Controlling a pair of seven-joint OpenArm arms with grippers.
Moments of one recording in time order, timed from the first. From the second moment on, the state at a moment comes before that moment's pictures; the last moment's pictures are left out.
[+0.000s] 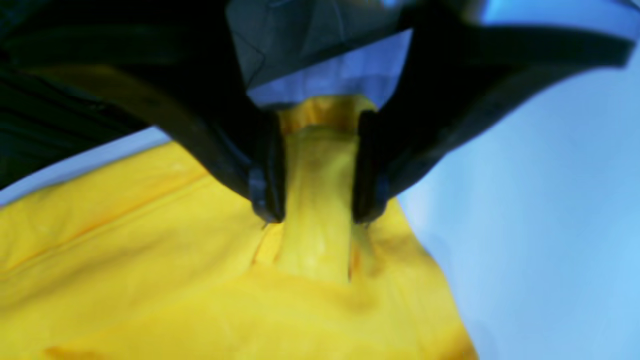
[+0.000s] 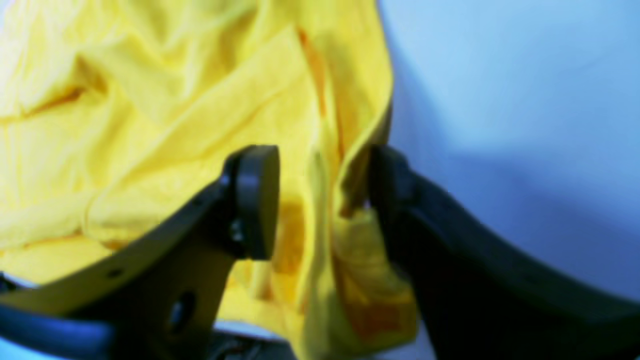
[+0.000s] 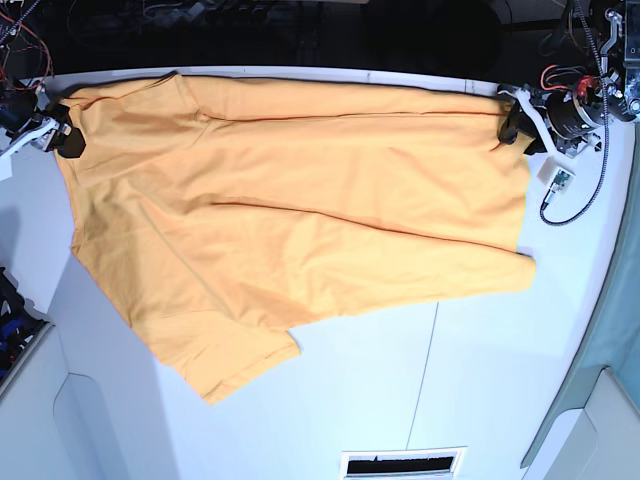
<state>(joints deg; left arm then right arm) 22.0 -25.0 -14.5 89.3 -22.5 -31.8 39.5 -12.5 21.5 32.0 72.6 44.0 30.5 -52.4</state>
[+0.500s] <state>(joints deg) 16.2 -26.9 -21.6 94.8 -26.9 -29.1 37.9 0.8 21.4 35.9 72.9 37.5 29.4 -44.9</state>
